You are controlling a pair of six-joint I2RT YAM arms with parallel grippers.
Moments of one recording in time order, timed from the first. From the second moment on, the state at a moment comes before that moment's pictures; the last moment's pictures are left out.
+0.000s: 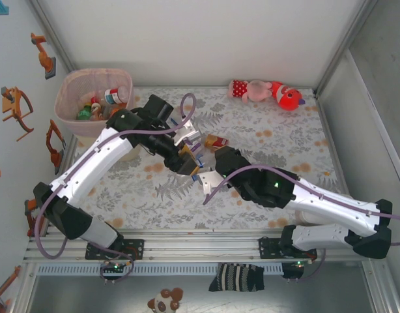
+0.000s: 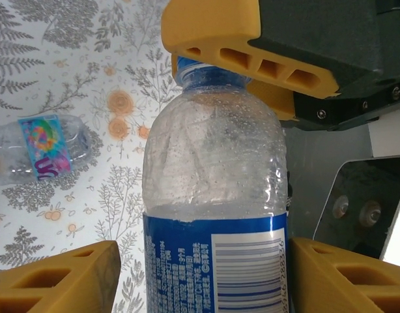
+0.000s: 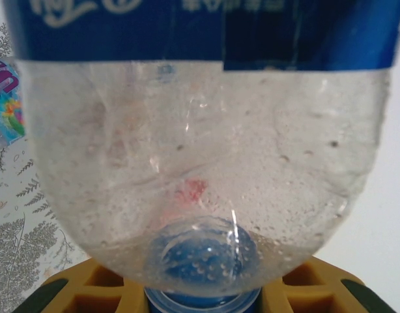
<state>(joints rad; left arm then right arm) -0.71 1.51 1.63 -1.27 0.76 0.28 1.20 1.13 1.16 -0.71 0.66 -1.25</state>
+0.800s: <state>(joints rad) -0.75 1.58 1.67 -1.45 0.91 0.45 1.26 1.06 1.16 -0.71 0.59 -1.31</state>
